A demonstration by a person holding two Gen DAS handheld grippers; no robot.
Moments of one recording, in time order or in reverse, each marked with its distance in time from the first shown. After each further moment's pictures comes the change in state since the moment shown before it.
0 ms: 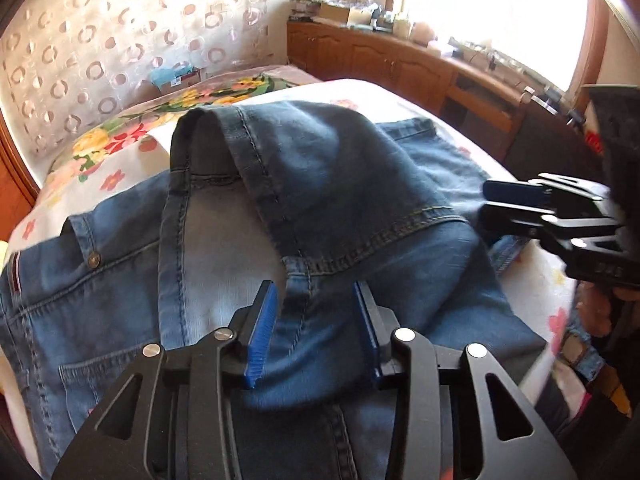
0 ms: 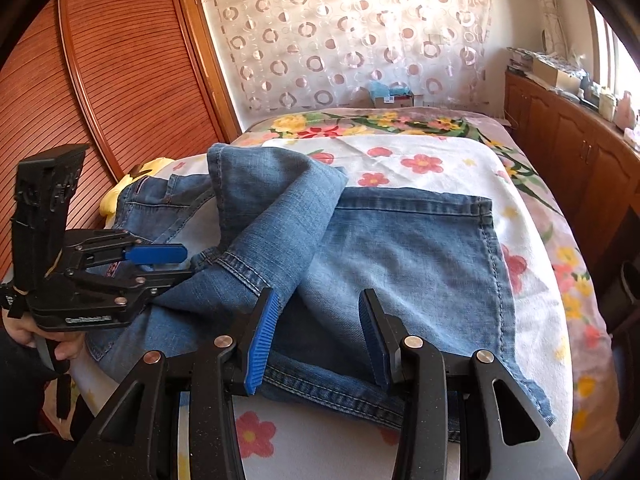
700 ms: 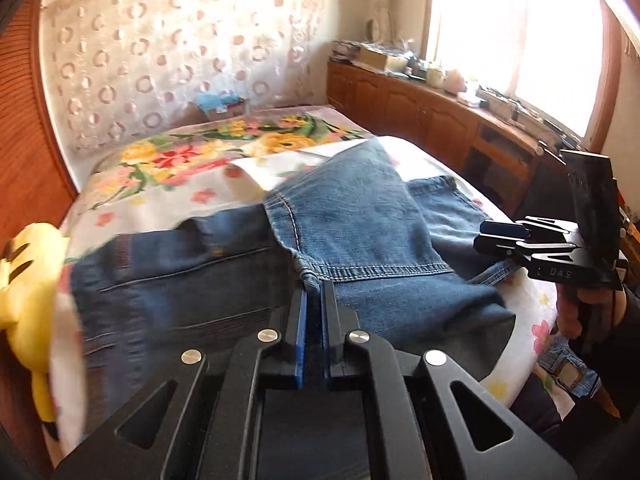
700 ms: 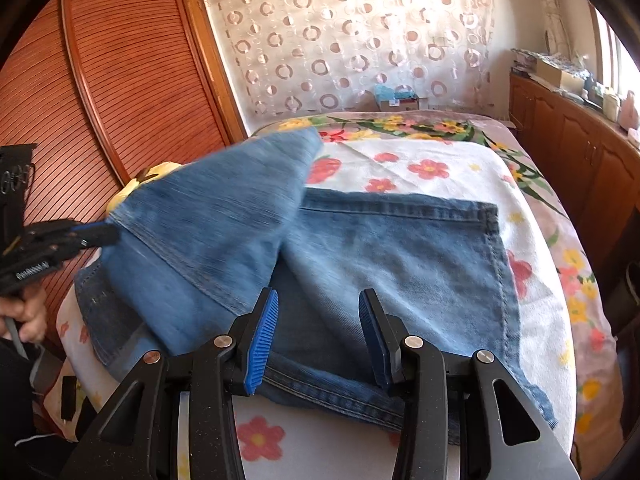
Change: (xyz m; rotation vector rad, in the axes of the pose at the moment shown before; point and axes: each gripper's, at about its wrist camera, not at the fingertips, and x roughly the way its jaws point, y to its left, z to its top) left arm -0.104 0.049 -0.031 -0.107 -0.166 0.082; right arm -0.007 0.008 0.003 -0.008 -0.017 0.028
